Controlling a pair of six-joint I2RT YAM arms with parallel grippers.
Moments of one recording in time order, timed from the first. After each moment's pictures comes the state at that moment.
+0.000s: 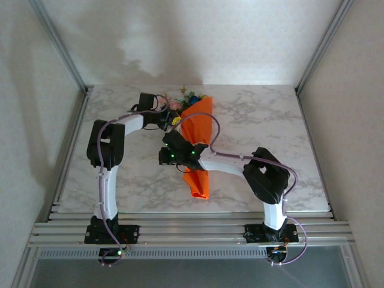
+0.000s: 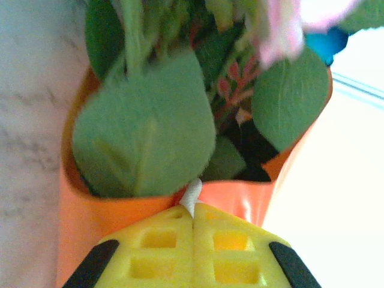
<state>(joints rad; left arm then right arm) -0.19 2.23 1.54 -0.09 0.82 -1.24 1.00 1.89 1.29 -0.14 -0.06 0.84</state>
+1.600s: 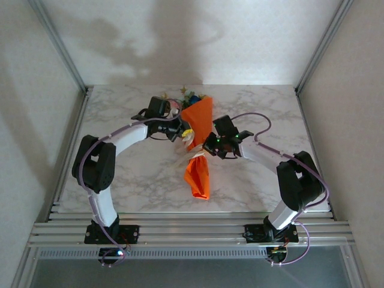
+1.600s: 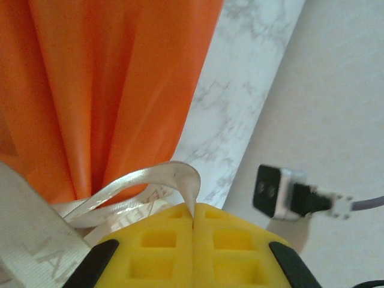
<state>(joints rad) -0.40 1.87 1.33 -0.27 0.70 -1.11 0.58 1.64 1.07 -0.38 -0.24 1.06</state>
